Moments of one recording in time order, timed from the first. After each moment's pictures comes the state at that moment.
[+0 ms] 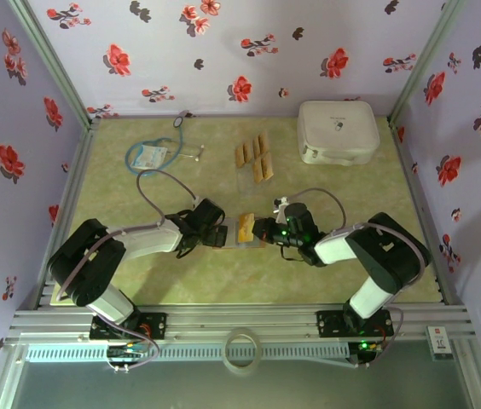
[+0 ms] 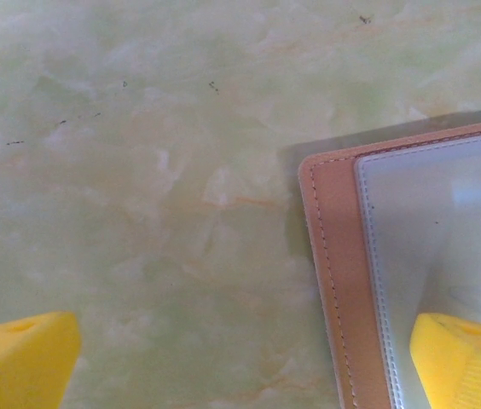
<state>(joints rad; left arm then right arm) -0.80 1.58 0.76 -0.29 -0.31 -0.51 0.64 1.64 0.43 0.69 -0.40 0.95</state>
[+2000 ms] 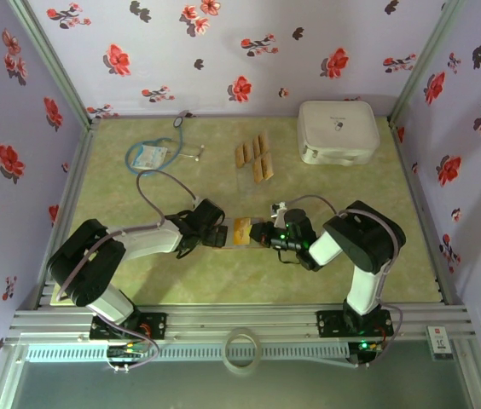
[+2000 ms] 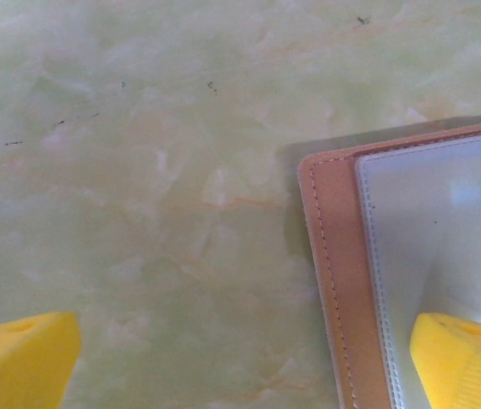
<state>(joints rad) -0.80 1.57 0.76 -0.28 -0.31 -0.51 0.64 1.84 0.40 0.99 -0.47 1.04</state>
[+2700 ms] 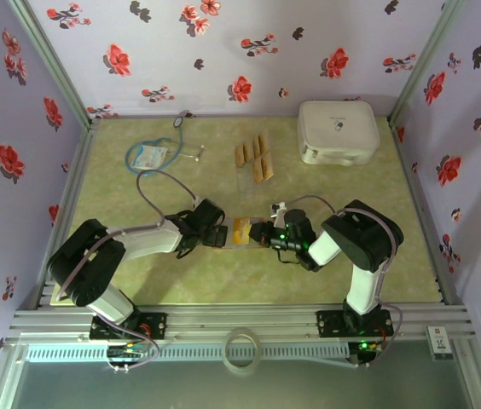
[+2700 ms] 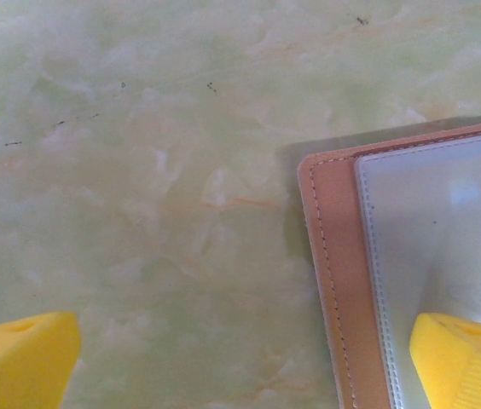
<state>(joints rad) -0.80 1.57 0.76 -0.28 -0.31 -0.51 0.64 1.85 0.40 1.02 -0.48 1.06</state>
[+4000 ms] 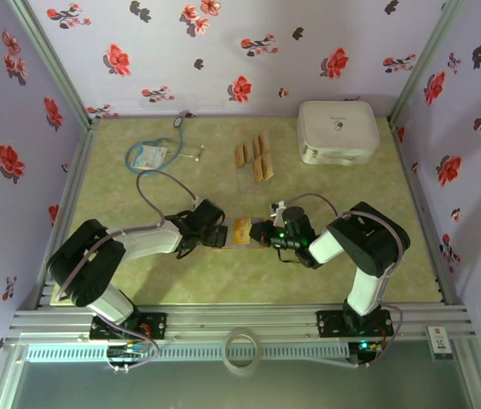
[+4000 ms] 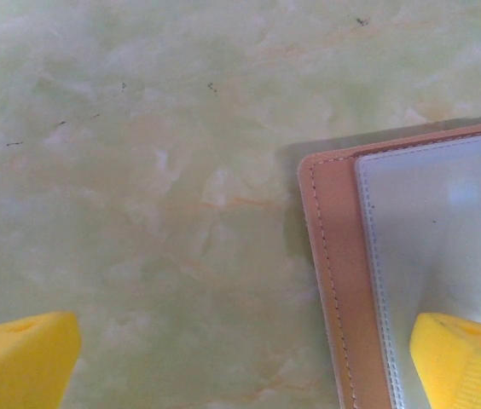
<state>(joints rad) -0.81 1.57 0.75 -0.28 -0.31 -0.51 0.64 1.80 0.42 0.87 -0.45 1.03</state>
